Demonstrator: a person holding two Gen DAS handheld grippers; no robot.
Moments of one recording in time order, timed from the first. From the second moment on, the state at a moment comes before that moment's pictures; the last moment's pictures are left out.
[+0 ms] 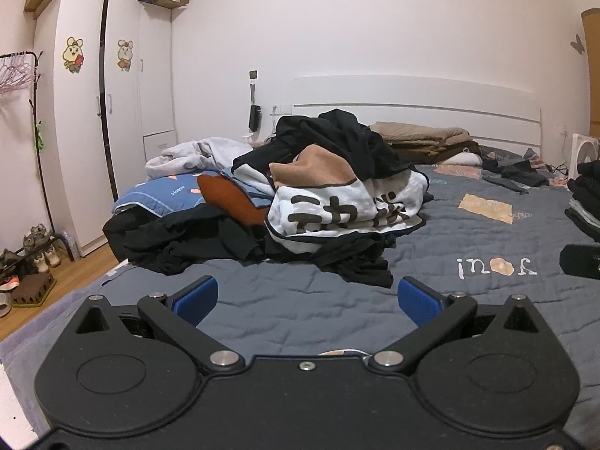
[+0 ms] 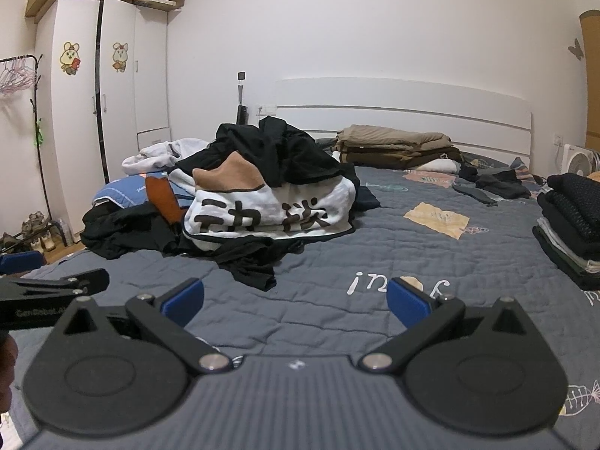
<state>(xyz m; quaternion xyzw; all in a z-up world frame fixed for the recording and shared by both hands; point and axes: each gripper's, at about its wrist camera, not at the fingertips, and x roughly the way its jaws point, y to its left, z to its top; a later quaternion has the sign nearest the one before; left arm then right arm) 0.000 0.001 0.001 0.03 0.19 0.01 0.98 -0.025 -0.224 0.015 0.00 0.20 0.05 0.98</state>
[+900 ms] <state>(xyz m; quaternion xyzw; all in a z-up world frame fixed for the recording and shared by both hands) 0.001 0.001 -0.001 0.04 0.19 0.00 0.98 -0.028 -0.227 0.017 0.01 0.20 0.05 0.98</state>
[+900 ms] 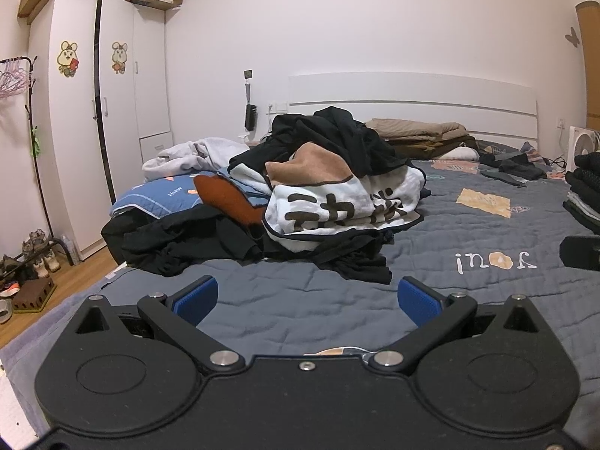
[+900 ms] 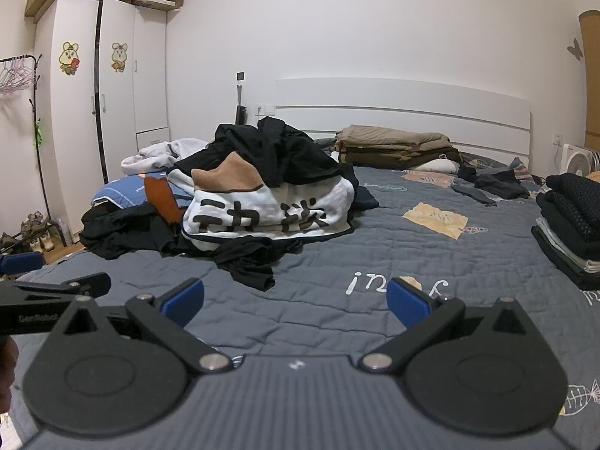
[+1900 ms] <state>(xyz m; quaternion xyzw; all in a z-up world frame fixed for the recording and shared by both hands) 0.018 0.031 0.005 0.02 0.21 -0.01 0.98 0.034 -0.192 0.030 -0.02 0.19 0.08 0.98</state>
